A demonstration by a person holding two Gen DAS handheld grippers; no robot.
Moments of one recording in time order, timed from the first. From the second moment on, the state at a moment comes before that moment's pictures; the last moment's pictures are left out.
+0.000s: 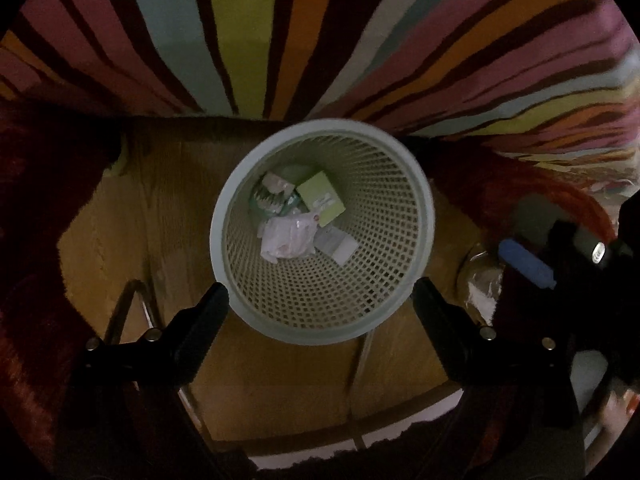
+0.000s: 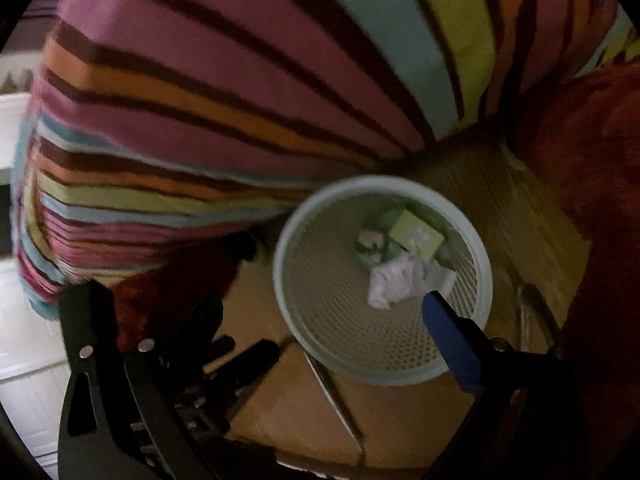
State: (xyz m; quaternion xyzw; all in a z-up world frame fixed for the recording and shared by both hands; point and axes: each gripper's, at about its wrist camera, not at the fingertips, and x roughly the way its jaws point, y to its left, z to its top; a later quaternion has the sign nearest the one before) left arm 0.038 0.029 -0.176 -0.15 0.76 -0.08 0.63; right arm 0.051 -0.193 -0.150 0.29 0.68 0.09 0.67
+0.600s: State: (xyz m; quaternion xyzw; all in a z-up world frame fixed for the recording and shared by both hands) left arm 0.090 0.065 -0.017 -0.20 0.51 -0.07 0.83; right arm 0.075 -0.194 -0.008 0.14 0.41 0.12 0.89
